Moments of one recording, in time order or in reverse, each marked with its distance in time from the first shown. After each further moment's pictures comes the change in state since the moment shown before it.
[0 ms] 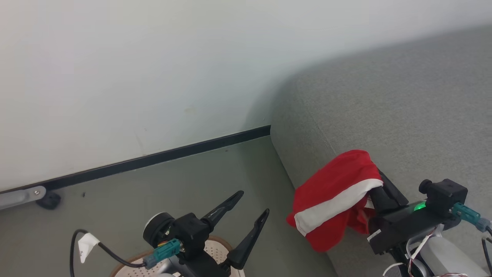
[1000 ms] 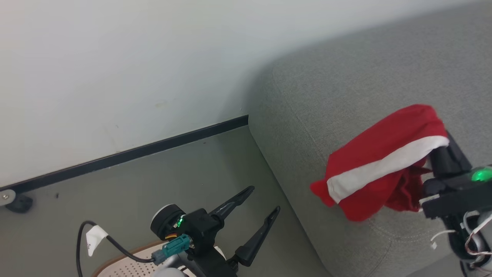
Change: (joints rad) left arm -0.038 -0.007 -0.038 -0.022 0.019 -0.001 0.018; right arm 0.023 -0.070 -0.229 -0.144 -0.021 0.027 0.000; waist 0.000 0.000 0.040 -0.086
